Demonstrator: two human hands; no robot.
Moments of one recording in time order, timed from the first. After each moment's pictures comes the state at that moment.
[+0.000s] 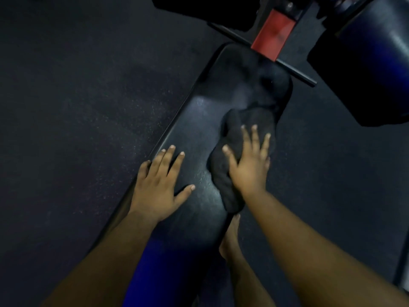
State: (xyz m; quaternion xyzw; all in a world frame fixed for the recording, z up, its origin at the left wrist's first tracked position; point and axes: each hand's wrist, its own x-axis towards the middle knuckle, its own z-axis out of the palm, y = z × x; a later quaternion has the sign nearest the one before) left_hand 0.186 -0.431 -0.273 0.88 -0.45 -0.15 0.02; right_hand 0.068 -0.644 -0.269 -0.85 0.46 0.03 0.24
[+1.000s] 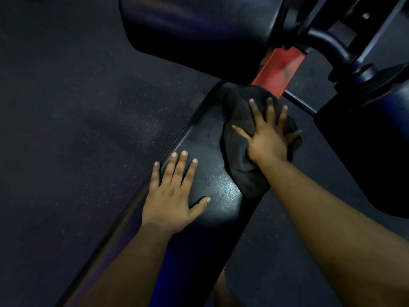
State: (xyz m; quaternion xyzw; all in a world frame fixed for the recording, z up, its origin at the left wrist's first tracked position) left_hand 0.223 -0.557 -0.286 0.88 -0.44 -0.15 0.01; right_hand 0.185 -0.836 -0.275 -0.89 0.42 0.12 0.11
